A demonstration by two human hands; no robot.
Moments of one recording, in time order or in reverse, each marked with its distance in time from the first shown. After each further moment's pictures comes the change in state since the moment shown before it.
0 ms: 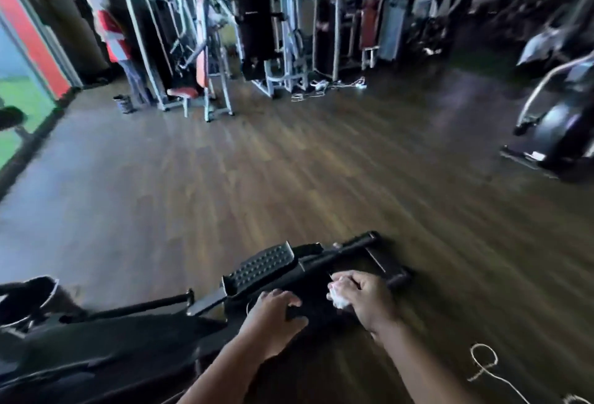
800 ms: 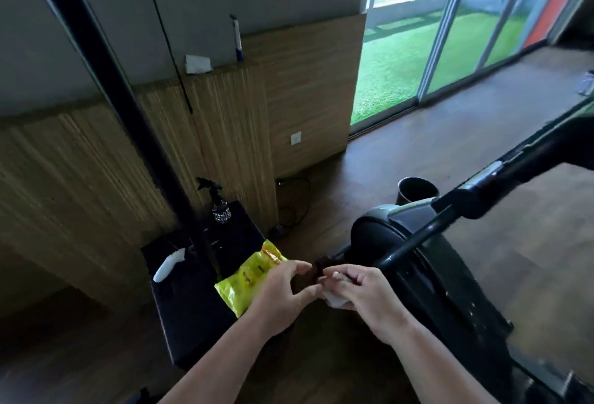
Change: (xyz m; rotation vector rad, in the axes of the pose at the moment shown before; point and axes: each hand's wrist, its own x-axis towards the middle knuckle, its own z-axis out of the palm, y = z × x) left_hand -0.572 -0.435 -0.095 -0.515 0.919 -1.001; right_hand -0.371 -0.002 0.662 -0.396 -1.553 -0.091
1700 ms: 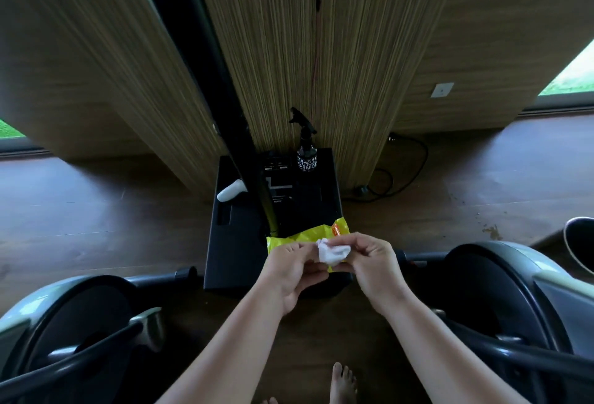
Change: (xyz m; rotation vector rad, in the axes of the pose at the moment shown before) left_hand 0.117 -0.114 -0.018 -1.265 0.460 -0.847; right_hand 0.252 0.041 0.099 -0.031 -0.442 0.082
